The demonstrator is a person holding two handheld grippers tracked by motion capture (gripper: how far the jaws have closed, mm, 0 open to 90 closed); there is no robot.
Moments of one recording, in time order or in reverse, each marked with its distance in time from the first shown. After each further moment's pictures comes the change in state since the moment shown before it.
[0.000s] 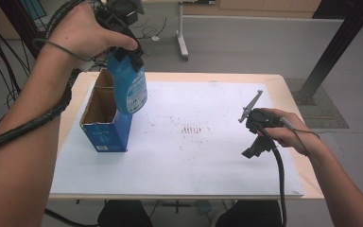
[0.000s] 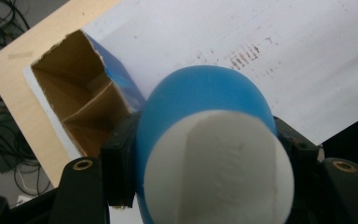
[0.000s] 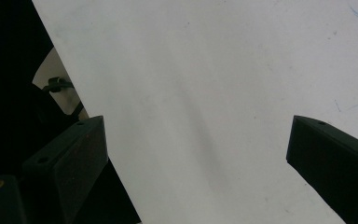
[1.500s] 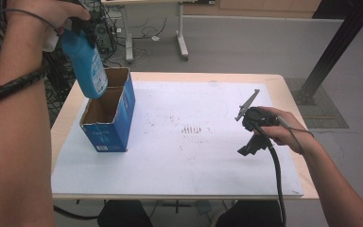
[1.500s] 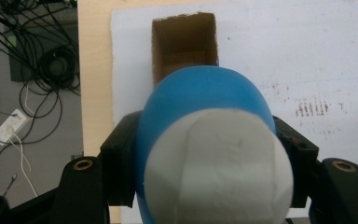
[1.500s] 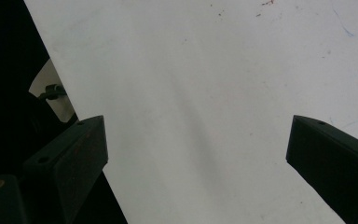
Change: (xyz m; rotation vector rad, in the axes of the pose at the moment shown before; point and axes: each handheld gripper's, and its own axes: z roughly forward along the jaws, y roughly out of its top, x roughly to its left) left arm 0.097 -0.016 -0.014 0.008 0.128 -0.459; right arm -0.002 0.008 0.004 -0.034 -0.004 -0.016
